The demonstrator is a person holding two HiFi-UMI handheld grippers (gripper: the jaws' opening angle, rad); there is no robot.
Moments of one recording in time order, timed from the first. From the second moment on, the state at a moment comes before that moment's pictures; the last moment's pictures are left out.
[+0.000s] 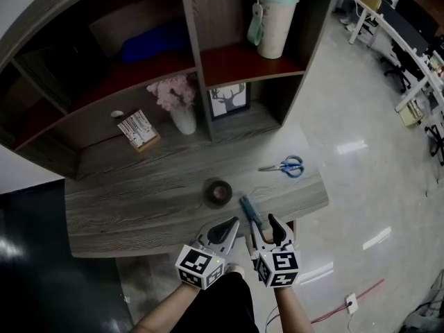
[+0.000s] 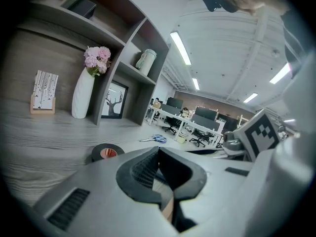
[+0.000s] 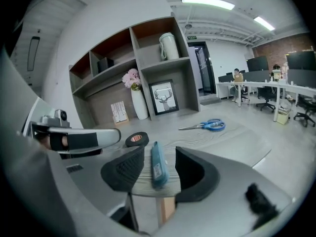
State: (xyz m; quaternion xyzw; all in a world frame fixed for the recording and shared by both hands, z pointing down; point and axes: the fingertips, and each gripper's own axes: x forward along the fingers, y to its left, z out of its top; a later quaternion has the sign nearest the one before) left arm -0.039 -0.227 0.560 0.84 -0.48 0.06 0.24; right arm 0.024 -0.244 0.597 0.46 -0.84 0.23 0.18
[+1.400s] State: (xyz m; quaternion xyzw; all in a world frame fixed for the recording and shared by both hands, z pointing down) left arm -0.040 -0.216 0.586 0.84 -0.47 0.09 0.26; right arm 0.025 -0.240 0.630 0.49 -0.80 0.23 0.25
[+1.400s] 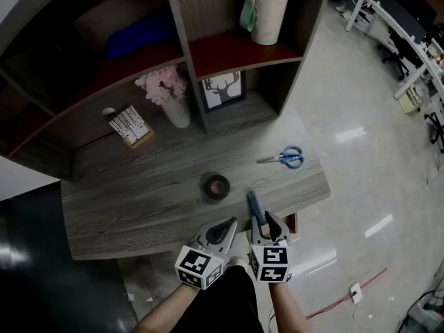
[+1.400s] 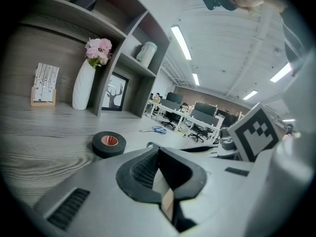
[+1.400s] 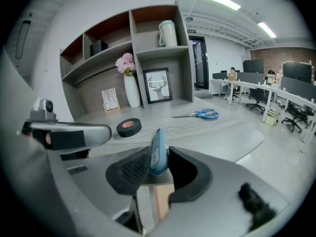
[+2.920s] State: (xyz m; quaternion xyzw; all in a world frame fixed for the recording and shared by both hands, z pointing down) left arm 0.056 -0.153 0.616 0.89 -0.35 0.14 0.27; right arm 0.148 -0.167 0.670 0.62 -0.70 0.27 0.24
